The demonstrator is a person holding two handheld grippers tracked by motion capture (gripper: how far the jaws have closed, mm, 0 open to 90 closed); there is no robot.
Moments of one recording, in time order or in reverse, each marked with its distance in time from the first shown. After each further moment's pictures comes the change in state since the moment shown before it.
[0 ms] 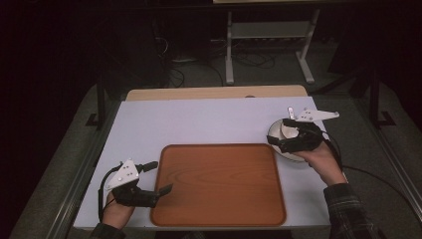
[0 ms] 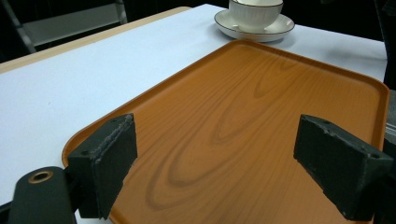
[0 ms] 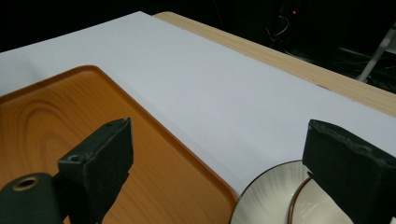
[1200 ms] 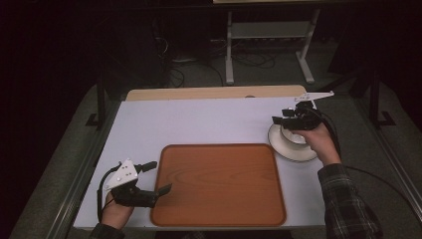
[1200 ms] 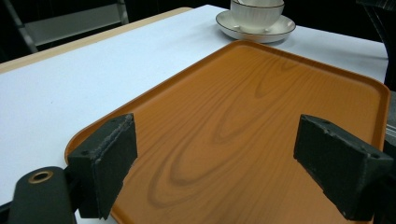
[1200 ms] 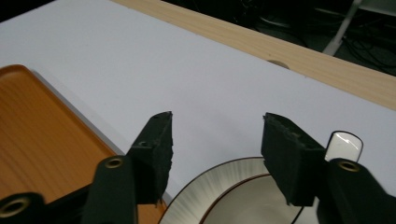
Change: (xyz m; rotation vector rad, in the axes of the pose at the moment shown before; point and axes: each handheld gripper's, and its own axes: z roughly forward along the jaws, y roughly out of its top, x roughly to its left) left arm 0.001 0.000 -0.002 -0.002 0.003 -0.002; right arm -0.057 0.018 0.028 0.123 -0.092 0.092
